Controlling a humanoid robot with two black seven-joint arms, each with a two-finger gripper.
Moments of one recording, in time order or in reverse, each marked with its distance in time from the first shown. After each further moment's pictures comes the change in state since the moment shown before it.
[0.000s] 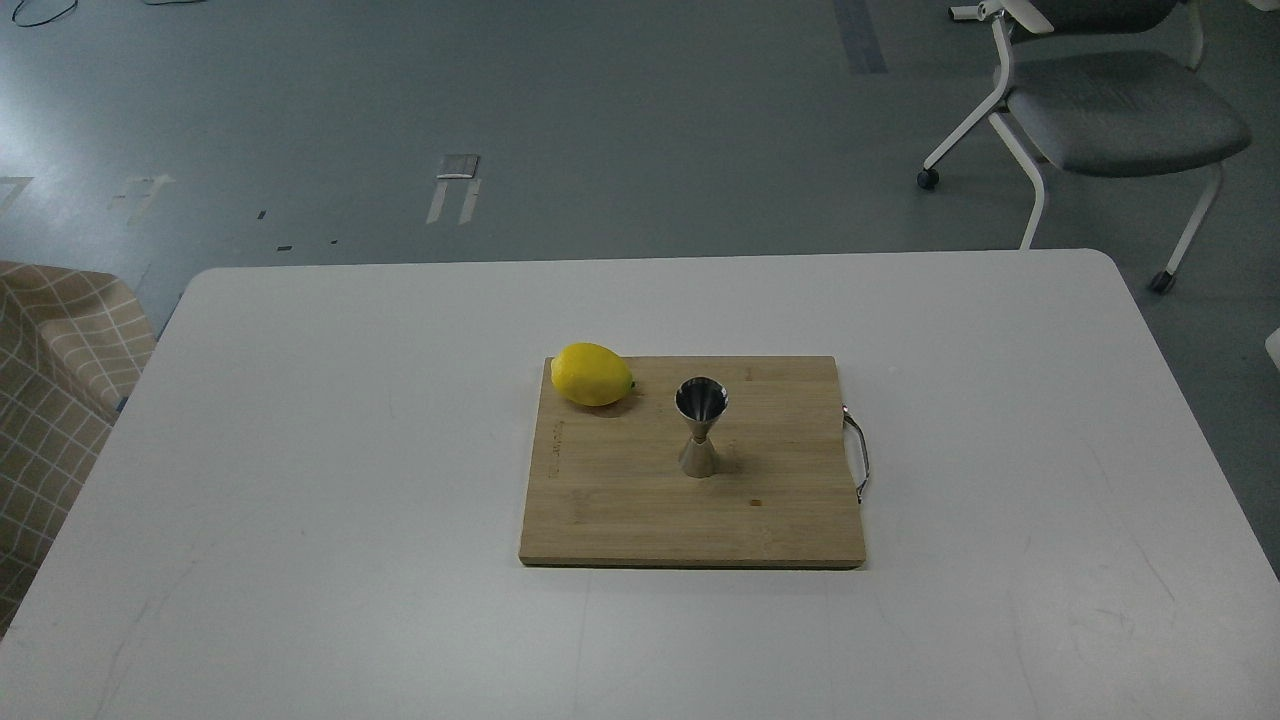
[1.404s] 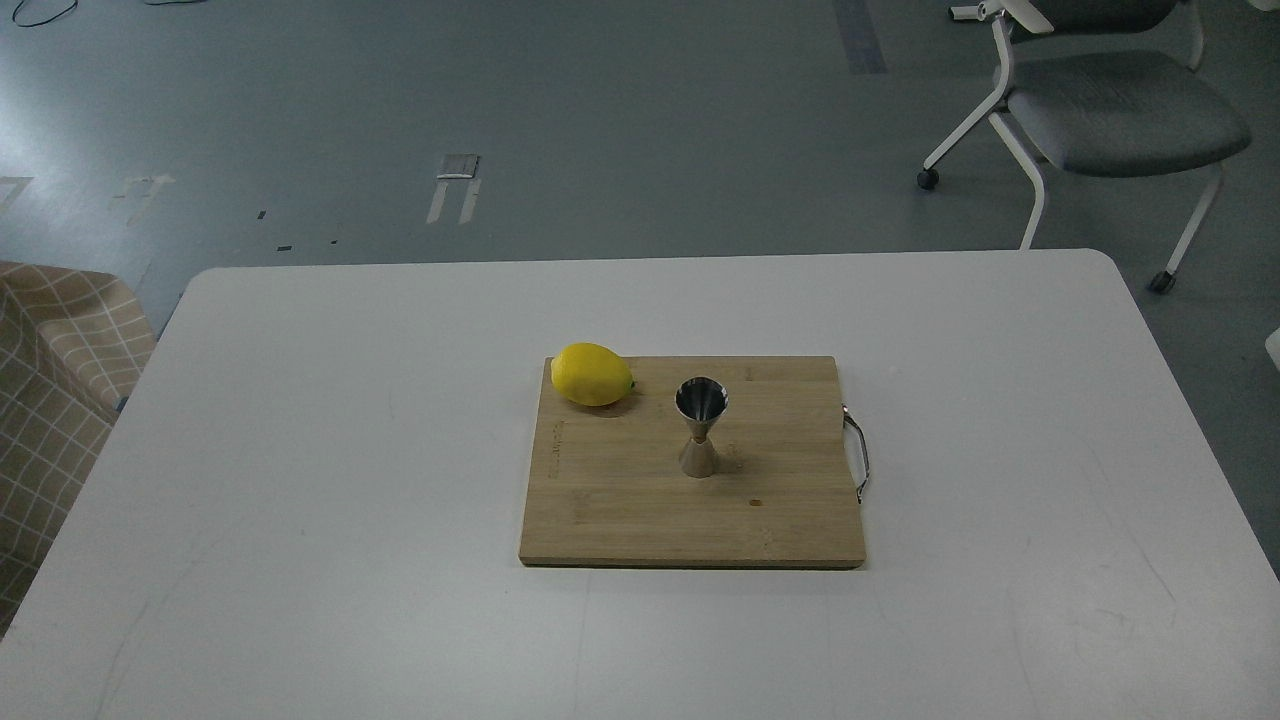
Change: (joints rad) left arm 0.000 0.000 0.000 0.000 0.000 0.000 0.000; right arm 0.000 0.000 0.000 0.000 0.000 0.000 0.000
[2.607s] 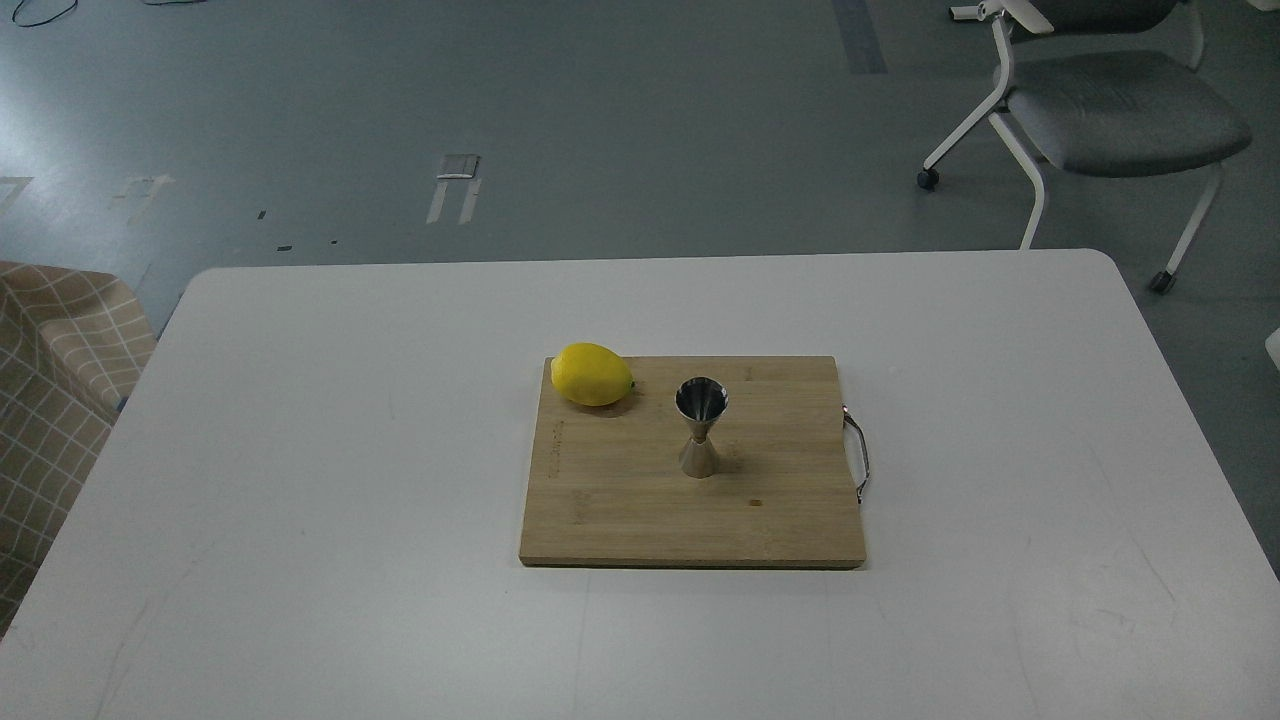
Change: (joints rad) left arm 0.000 0.000 0.000 0.000 0.000 0.000 0.000; right arm 0.000 0.000 0.000 0.000 0.000 0.000 0.000
